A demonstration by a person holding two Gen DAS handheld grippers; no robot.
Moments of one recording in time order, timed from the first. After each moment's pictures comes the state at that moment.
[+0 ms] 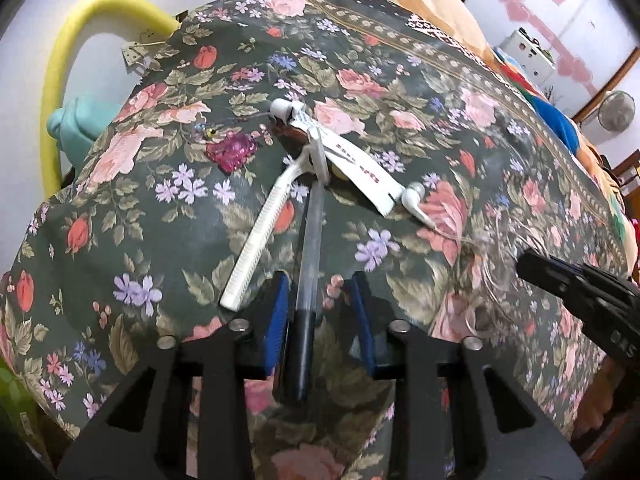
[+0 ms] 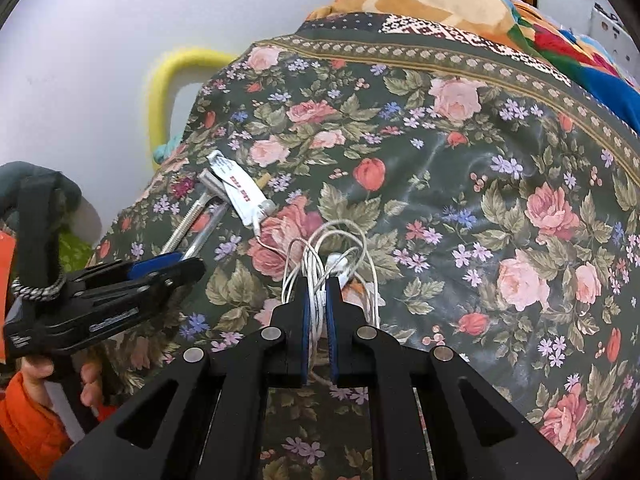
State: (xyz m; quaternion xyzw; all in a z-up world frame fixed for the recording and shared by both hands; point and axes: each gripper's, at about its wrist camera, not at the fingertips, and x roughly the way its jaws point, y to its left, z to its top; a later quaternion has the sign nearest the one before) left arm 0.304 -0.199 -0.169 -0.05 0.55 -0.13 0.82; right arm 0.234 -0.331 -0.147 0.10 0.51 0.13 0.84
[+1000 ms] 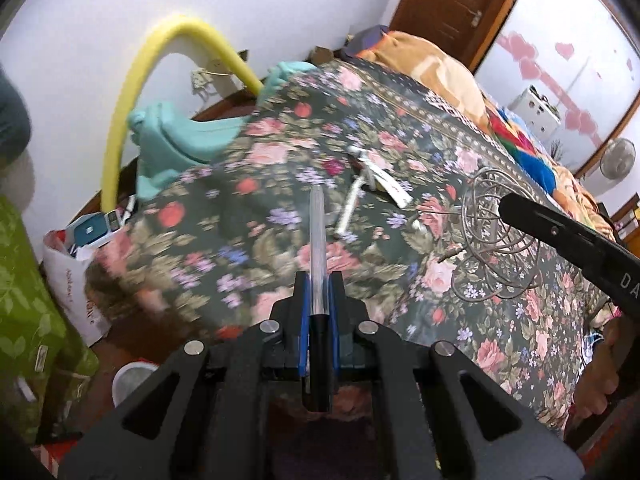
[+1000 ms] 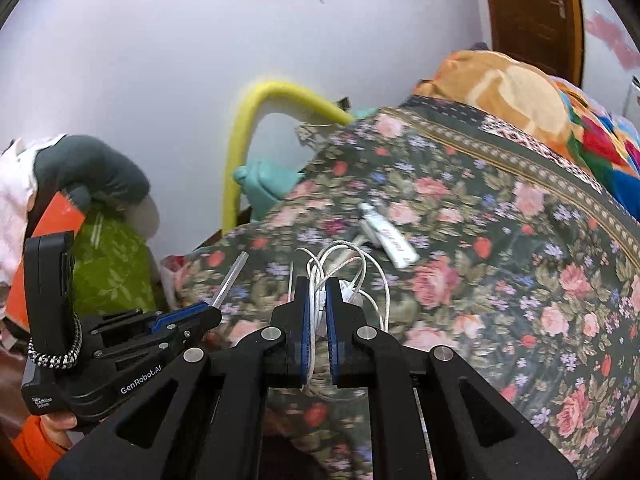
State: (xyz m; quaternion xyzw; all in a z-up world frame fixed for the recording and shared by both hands) left arm 0.177 -0.098 -0.073 -0.10 0.48 -0.07 0.87; right arm 0.177 -0.226 -0.043 0.06 0.43 0.21 0.88
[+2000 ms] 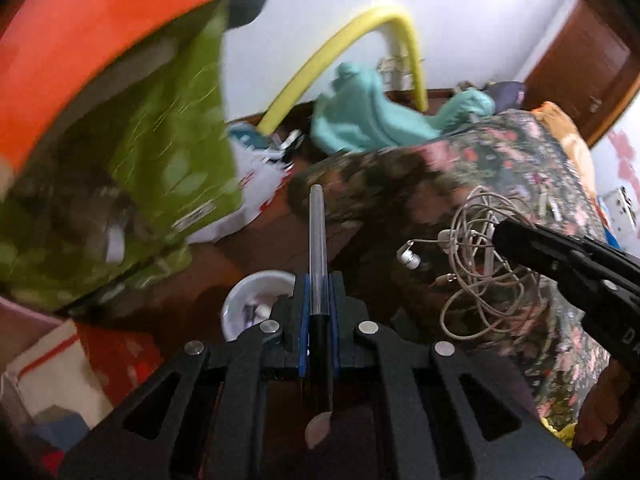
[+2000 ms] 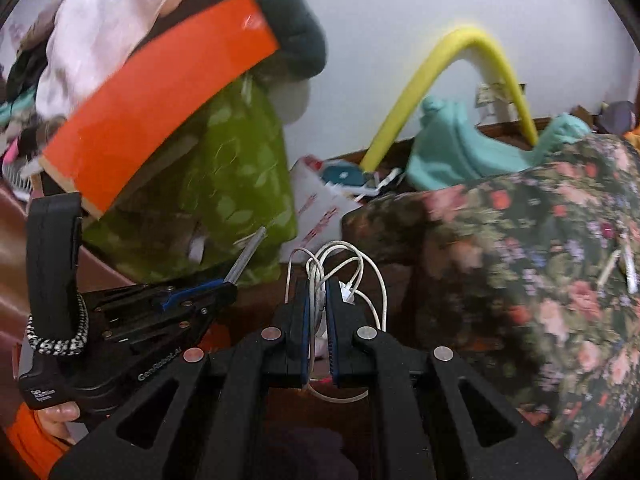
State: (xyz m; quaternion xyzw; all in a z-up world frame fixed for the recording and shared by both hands) left arm -0.008 0.134 -0.128 -0.21 0.49 0.14 0.84; right arm 0.071 0.048 -0.096 -0.09 0.47 0.41 0.77
